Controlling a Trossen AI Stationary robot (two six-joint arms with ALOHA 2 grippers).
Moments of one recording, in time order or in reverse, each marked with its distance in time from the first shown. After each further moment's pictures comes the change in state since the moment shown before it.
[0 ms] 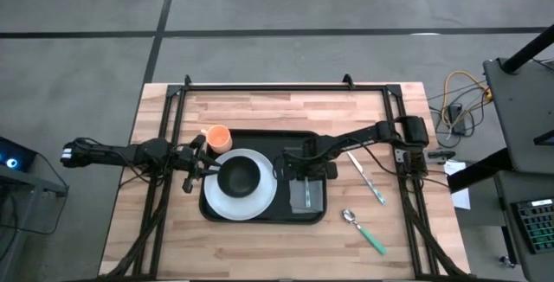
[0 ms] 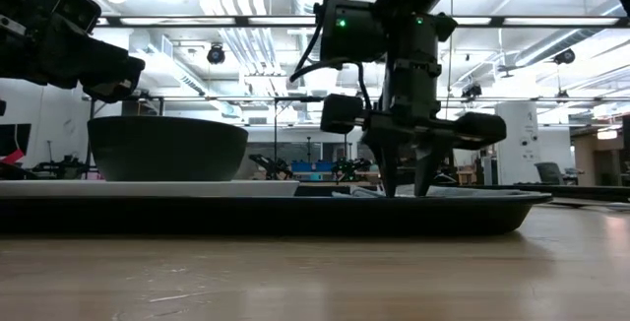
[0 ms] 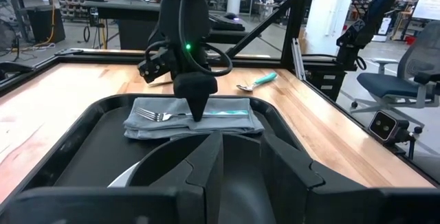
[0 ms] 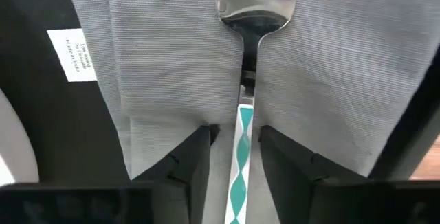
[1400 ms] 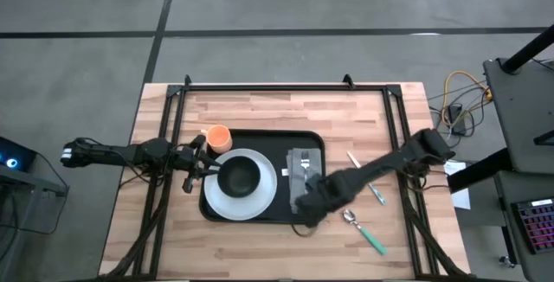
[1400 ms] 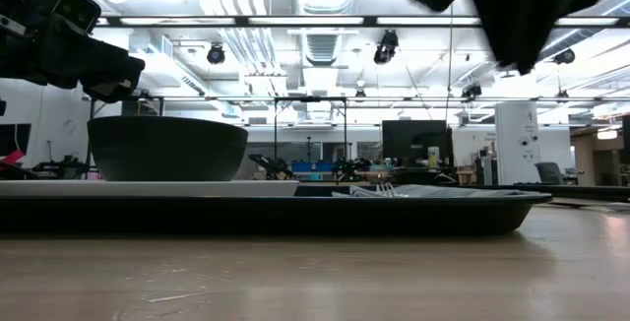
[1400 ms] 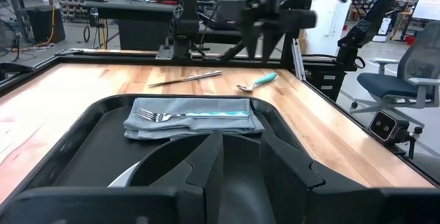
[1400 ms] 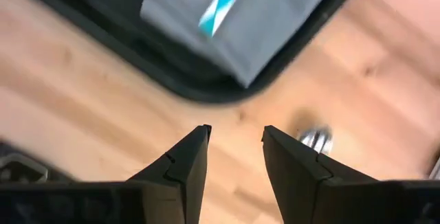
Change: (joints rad) left arm 0.000 0.000 0.000 0.000 0.000 0.000; right arm 0.387 -0.100 0.275 -0.430 0.111 -0.188
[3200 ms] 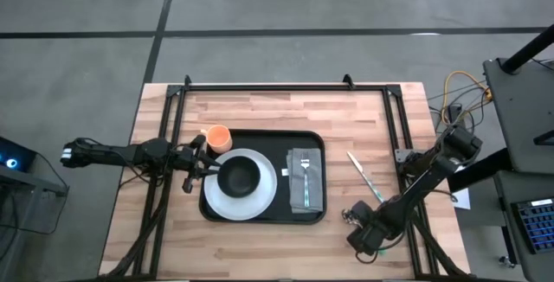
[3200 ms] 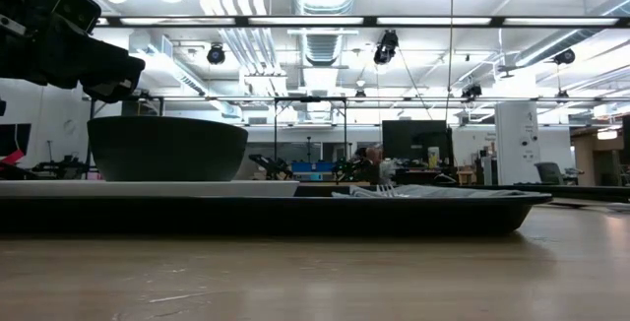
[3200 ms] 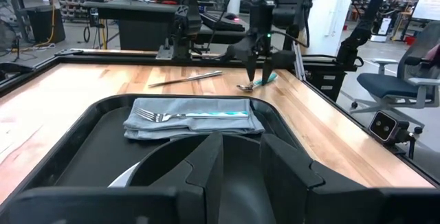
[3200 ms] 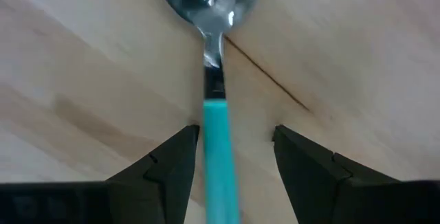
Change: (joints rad) left arm 0.000 -0.001 0.000 0.000 0.000 0.000; right arm 0.430 -0.224 -0.711 0.507 -0.024 0.367
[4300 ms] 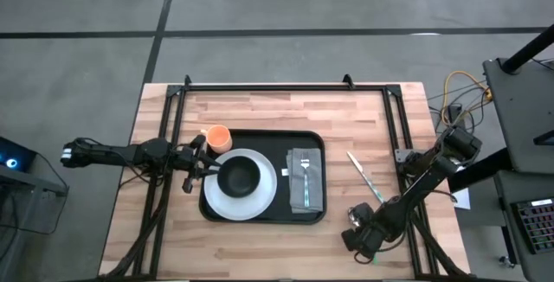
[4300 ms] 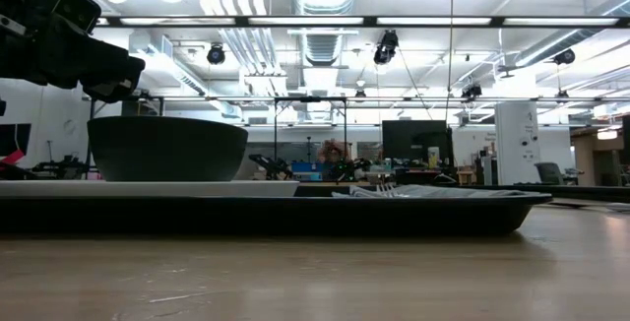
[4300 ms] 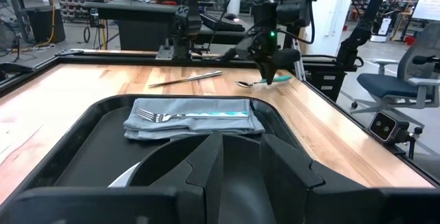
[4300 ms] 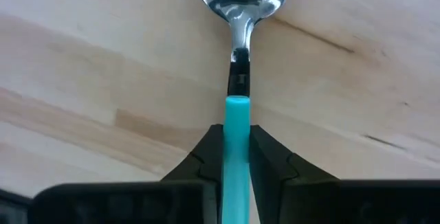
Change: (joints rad) left arm 0.000 0.000 0.000 0.000 0.000 0.000; right arm -0.005 0.008 0.025 0.067 -0.026 0.333
